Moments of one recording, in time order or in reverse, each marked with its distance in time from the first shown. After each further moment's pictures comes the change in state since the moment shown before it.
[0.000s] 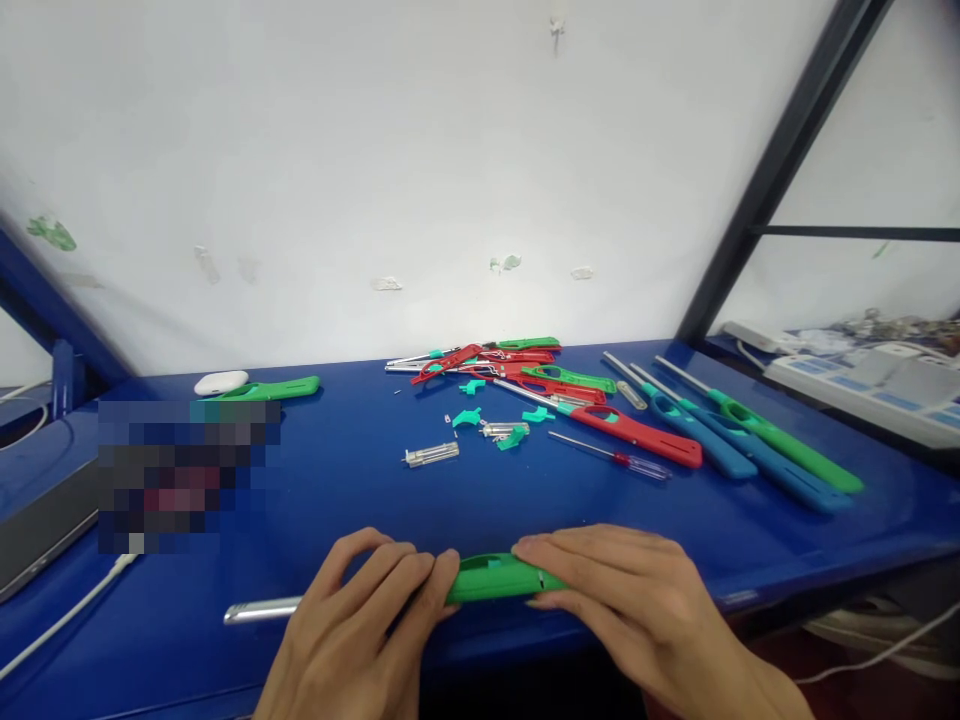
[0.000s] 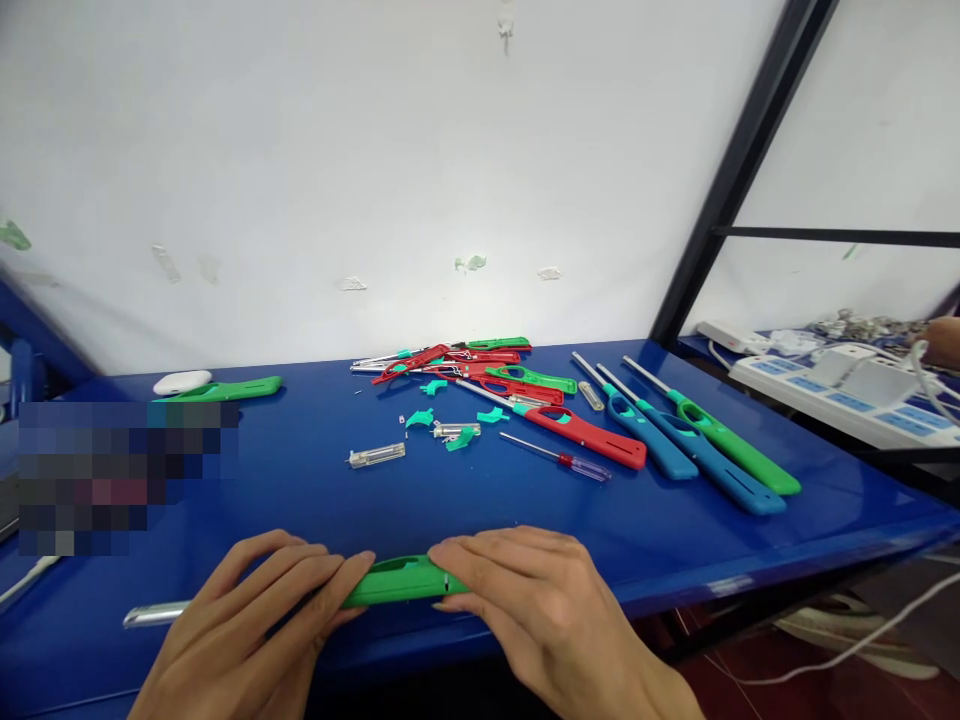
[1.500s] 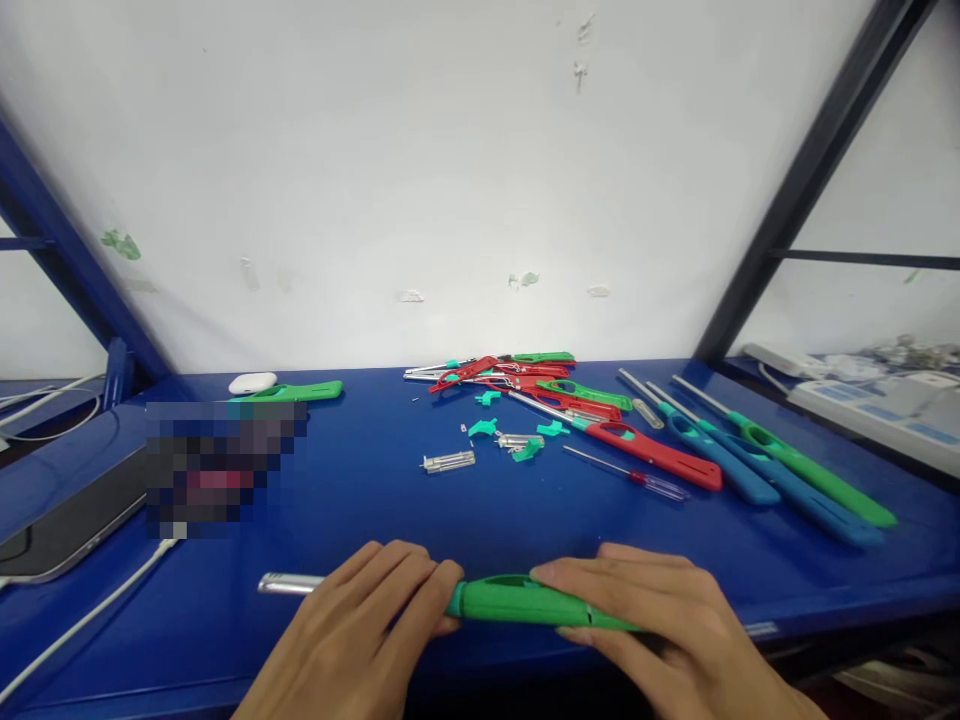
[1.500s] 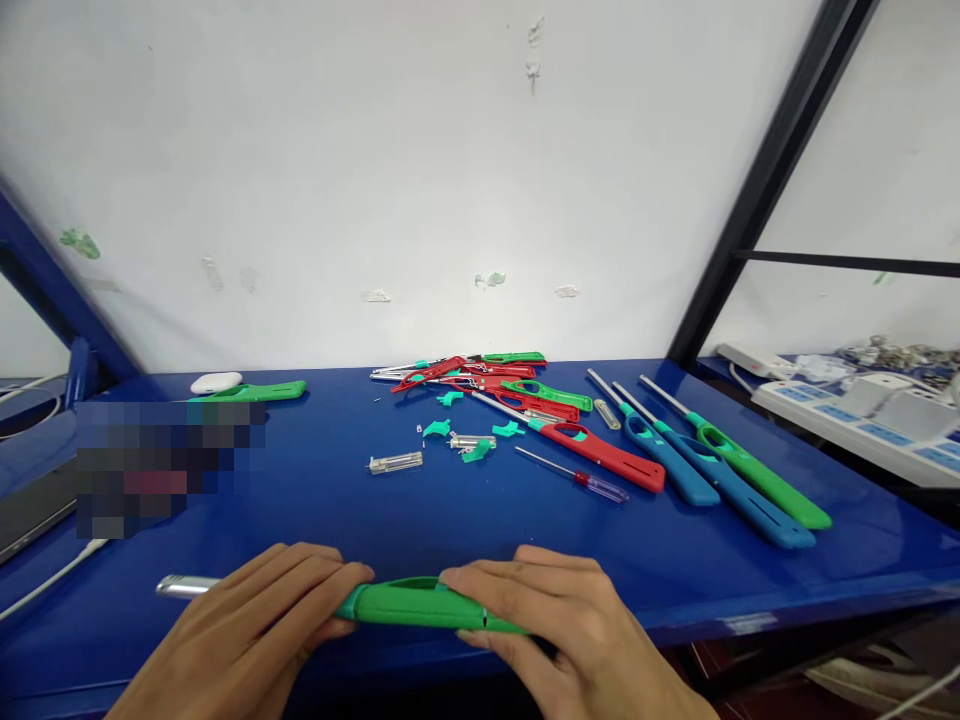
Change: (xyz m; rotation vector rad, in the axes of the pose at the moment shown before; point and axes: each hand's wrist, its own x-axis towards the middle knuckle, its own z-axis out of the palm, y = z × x) left_hand -0.001 -0.003 -0.023 0.126 -0.070 0.007; right_hand -0.038 0.008 0.000 -0.076 -0.159 0.224
